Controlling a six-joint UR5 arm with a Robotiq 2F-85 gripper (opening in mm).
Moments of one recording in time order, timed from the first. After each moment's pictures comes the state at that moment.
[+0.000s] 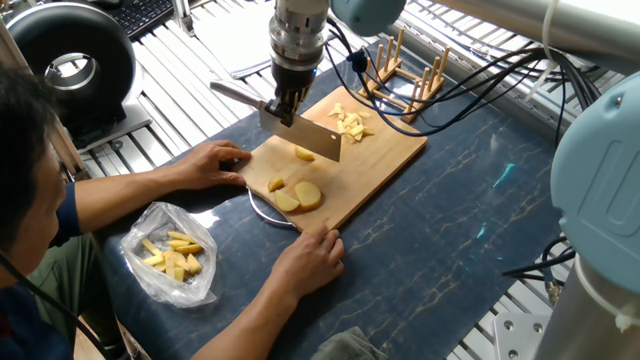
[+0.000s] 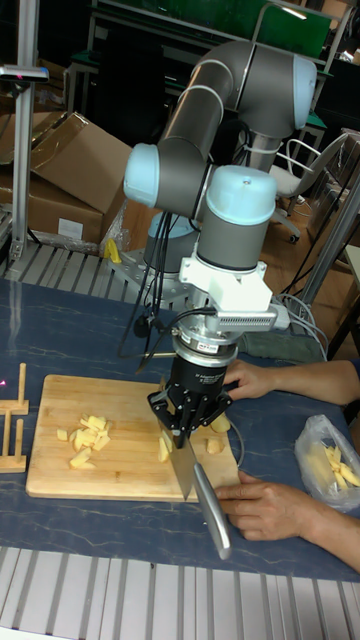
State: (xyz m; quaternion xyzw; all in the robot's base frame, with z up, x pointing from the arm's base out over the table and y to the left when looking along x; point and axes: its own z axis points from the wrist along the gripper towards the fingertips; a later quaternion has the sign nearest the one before) arm 0.627 0.045 0.081 -0.15 0.98 0.02 0.08
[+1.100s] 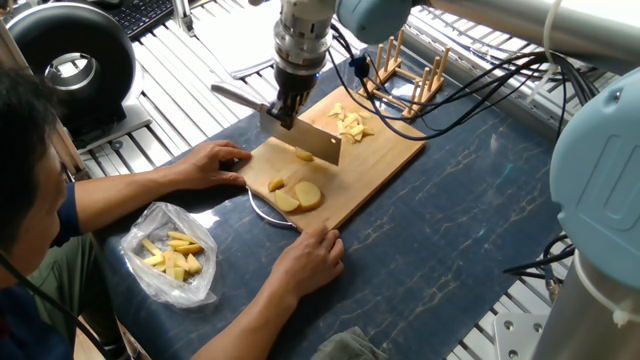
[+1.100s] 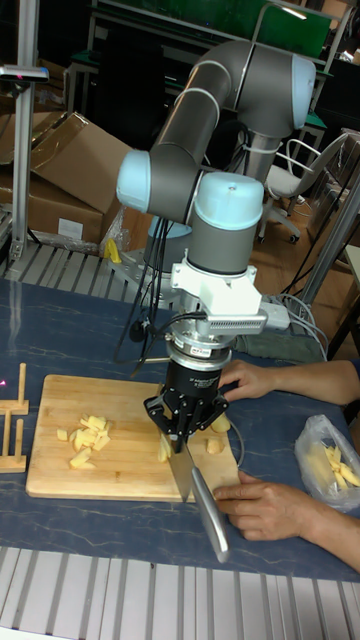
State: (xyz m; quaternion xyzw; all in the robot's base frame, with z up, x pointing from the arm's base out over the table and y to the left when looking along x) arm 0.629 0.042 0.070 -0.16 0.98 0.03 0.09
